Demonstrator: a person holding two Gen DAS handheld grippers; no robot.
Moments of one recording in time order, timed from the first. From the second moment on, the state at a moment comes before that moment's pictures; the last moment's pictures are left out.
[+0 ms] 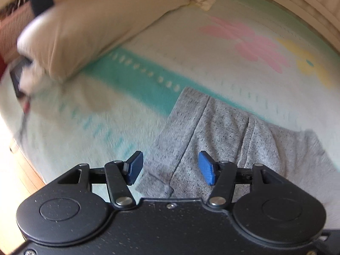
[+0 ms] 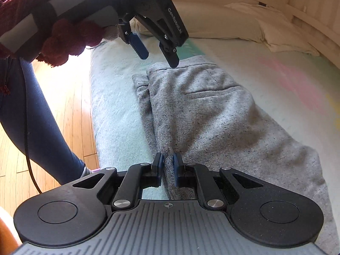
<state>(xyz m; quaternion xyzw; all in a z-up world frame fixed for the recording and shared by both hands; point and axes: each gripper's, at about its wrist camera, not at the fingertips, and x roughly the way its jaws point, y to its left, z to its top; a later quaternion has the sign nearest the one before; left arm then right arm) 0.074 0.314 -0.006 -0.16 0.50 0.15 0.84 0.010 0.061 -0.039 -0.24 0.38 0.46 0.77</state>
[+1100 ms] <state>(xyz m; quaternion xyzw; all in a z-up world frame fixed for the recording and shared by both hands) 0.087 0.302 -0.035 -0.14 0.50 0.16 0.84 0.021 0.061 -0.039 -0.22 0.39 0.46 0.77</state>
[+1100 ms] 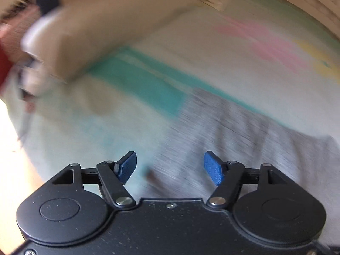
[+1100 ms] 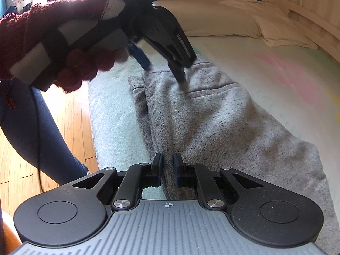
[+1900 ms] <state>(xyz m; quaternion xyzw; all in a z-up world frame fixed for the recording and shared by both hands) 0.068 0.312 -0.023 -0.13 0.51 0.15 0.84 0.011 0.051 -0.025 -0.21 0.37 0.49 0.76</state>
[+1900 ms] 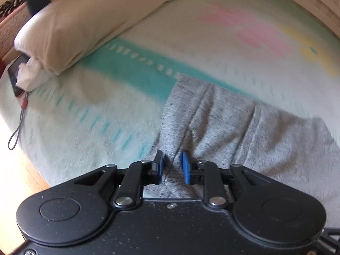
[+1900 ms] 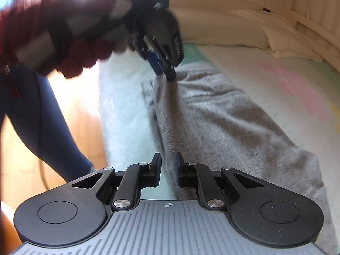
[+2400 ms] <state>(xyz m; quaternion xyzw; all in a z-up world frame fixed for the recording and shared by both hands) 0.057 0.264 -0.011 -0.07 0.48 0.09 0.87 0.039 -0.012 -0.052 -0.18 0.46 0.38 0.78</state>
